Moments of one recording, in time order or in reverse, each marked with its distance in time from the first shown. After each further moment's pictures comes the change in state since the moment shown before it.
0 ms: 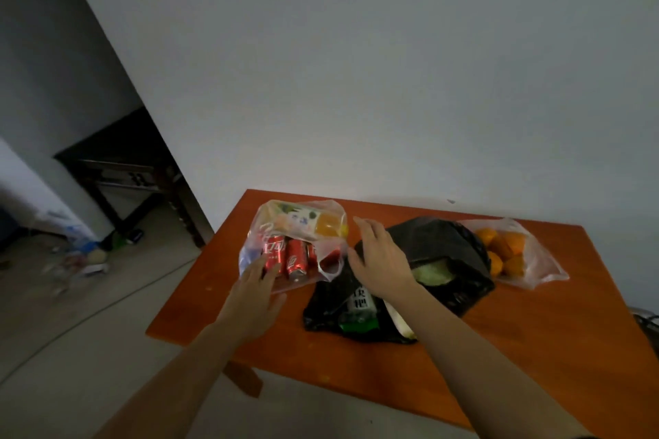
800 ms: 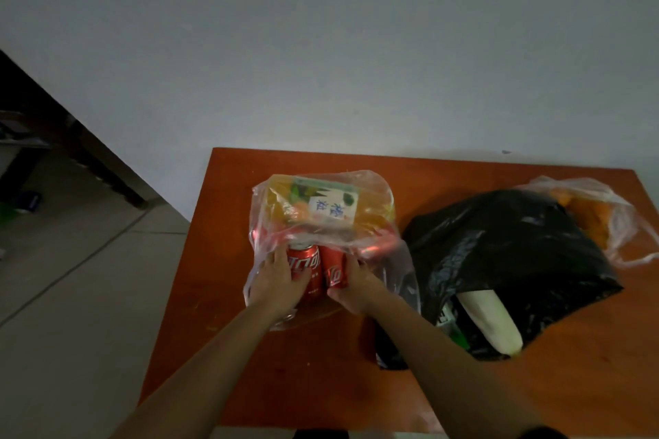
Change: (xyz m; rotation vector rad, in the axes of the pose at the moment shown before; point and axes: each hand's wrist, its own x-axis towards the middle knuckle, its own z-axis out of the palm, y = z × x) left_hand 0.235 -0.170 0.089 -0.439 -0.299 -0.174; right_hand 0.166 -0.026 0.260 0.194 -0.620 0.640
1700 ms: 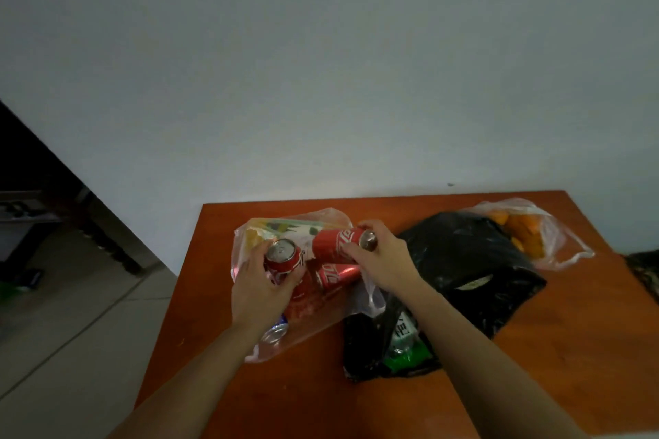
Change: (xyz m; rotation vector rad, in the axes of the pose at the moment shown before) left_hand -0.081 0.086 -0.035 -0.172 0.435 0.311; right_hand -0.125 0.011 -0.127 0.443 0.519 -0.209
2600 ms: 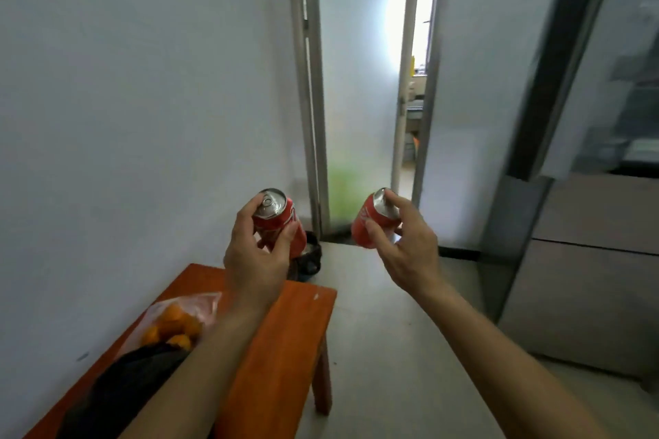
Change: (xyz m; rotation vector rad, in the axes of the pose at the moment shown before) left_hand -0.222 0.468 0.164 -0.804 -0.708 0.946; right_hand -0.418 0.111 -0.325 -0.320 1.569 0.120
